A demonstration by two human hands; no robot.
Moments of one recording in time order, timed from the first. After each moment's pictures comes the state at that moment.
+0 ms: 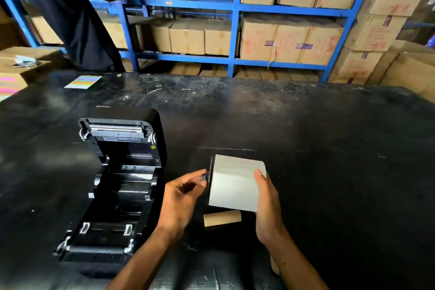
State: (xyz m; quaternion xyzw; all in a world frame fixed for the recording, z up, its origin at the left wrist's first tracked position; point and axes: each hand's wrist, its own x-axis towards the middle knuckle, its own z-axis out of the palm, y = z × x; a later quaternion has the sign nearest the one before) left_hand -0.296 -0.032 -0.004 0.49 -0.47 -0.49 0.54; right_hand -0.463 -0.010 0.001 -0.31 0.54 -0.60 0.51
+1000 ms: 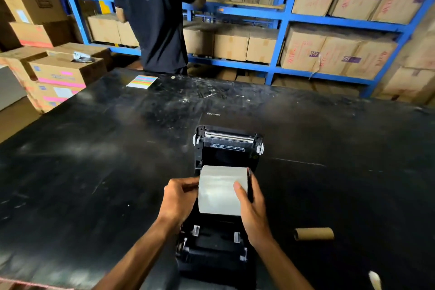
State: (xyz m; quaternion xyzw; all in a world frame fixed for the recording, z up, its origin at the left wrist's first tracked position) left_hand -0.044 -0.056 0.009 0.60 -0.51 -0.43 0.44; right_hand -0.205 -0.047 -0.019 -0.45 0.55 -0.53 0.47
